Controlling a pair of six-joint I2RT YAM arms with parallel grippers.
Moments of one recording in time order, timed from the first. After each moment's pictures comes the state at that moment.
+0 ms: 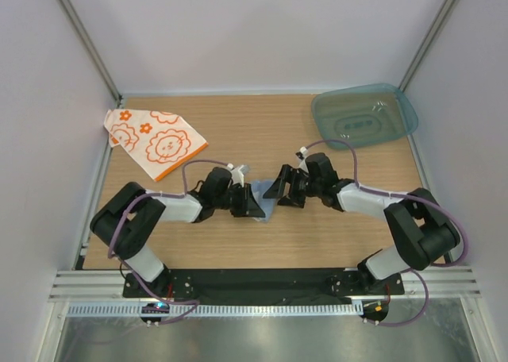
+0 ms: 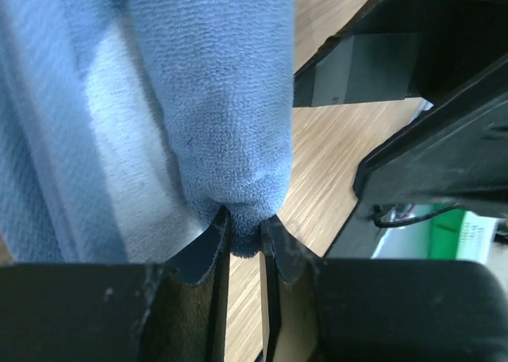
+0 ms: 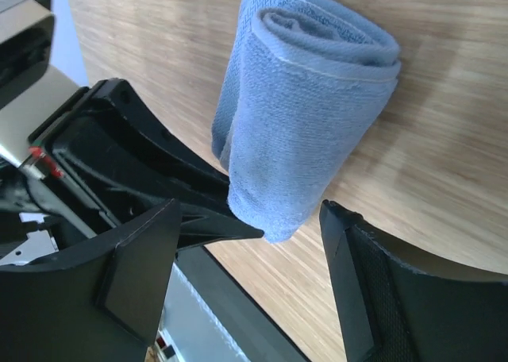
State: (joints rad) left arm -0.68 1.62 0.61 0.34 0.52 -0.72; right arm 0.51 1.49 0.65 0.10 -0.50 0.85
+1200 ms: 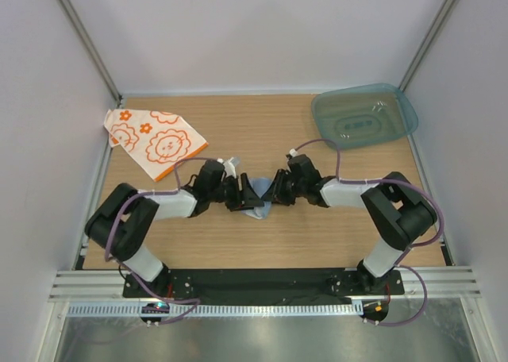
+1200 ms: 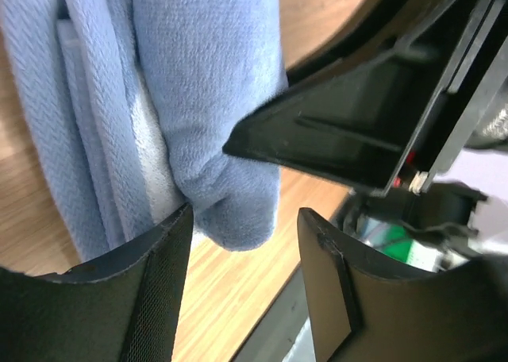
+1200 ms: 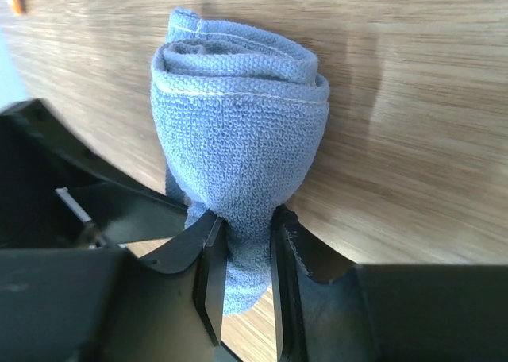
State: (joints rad) left arm -0.57 1.63 0.59 0.40 0.58 -0.87; right arm 0.60 1.67 0.71 0.19 -0.32 0.91
